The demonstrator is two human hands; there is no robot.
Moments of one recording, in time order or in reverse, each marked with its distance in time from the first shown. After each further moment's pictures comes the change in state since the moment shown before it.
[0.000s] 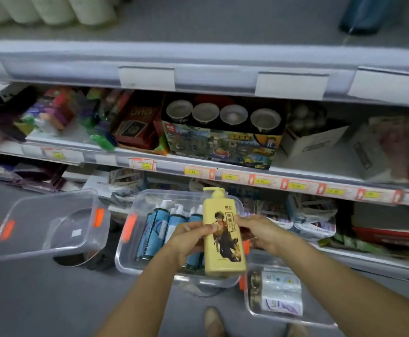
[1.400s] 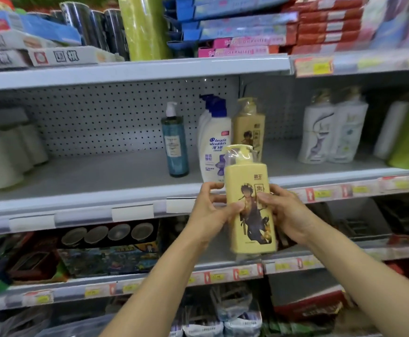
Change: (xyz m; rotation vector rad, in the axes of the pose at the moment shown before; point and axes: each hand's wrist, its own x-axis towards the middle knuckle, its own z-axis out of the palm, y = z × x) left_hand -0.157 0.226 0.341 0.196 -0.257 0.857; right_hand -0.277 -0.082 -0.299 0.387 0.271 -0.879
